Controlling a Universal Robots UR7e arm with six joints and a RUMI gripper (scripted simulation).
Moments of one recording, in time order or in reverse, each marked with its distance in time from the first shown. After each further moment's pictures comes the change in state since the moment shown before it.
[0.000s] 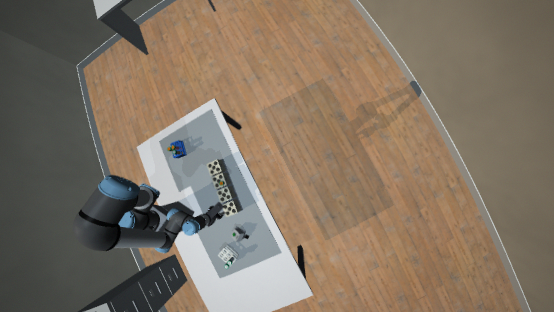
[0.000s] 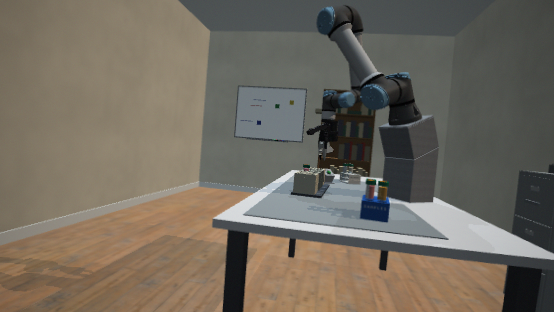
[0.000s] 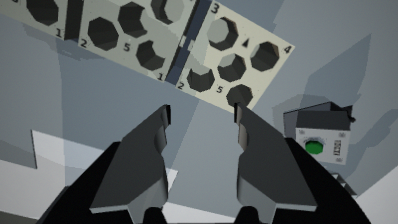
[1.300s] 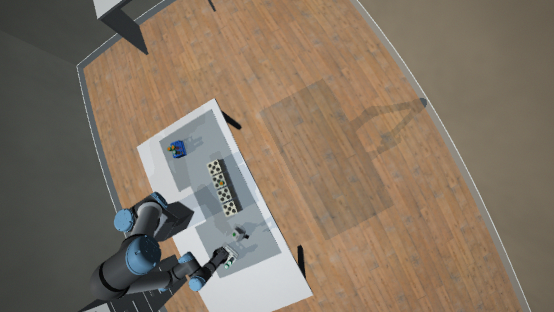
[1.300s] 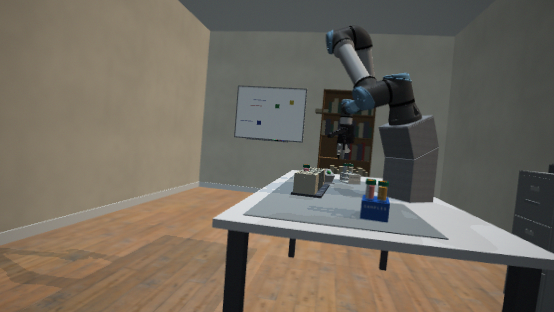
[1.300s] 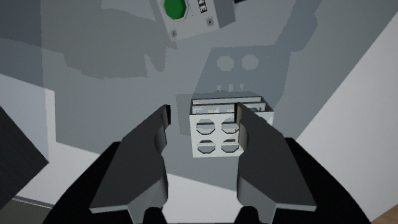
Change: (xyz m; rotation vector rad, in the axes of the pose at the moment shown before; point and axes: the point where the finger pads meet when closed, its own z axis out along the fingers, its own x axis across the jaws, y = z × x) arm 0.207 0.206 0.000 0.004 0.004 -0.010
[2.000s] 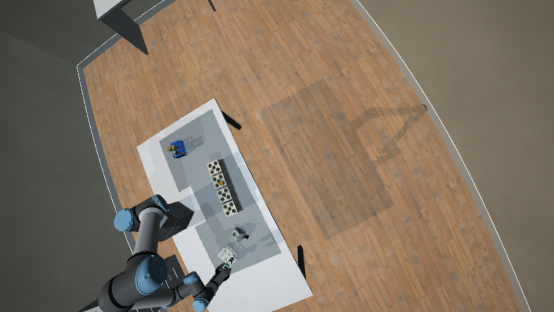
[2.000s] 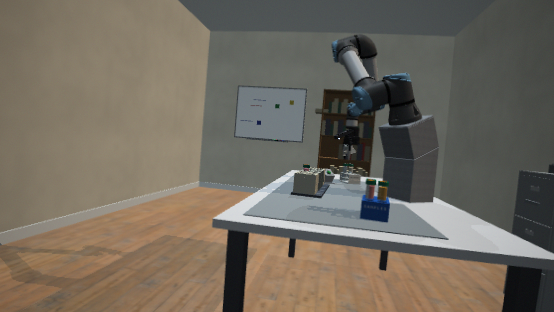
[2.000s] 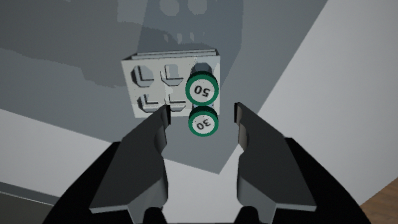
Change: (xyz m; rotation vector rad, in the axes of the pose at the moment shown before) arm 0.083 0.085 0.003 0.001 -0.005 -0.003
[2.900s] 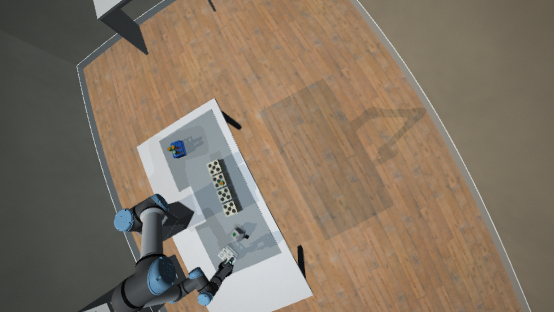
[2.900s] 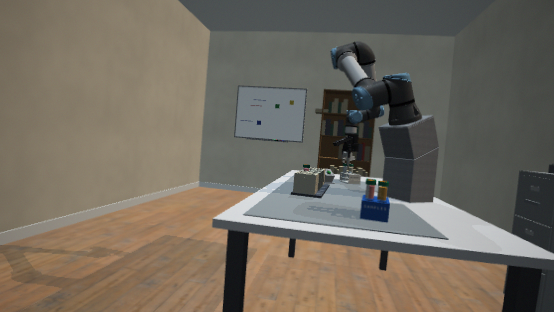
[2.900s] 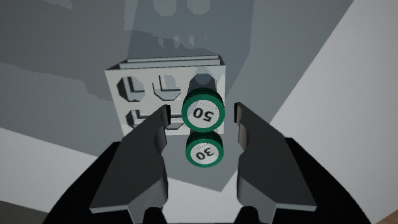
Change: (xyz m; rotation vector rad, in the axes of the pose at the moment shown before) arm -0.001 -0.001 0.046 0.000 -0.007 -0.004
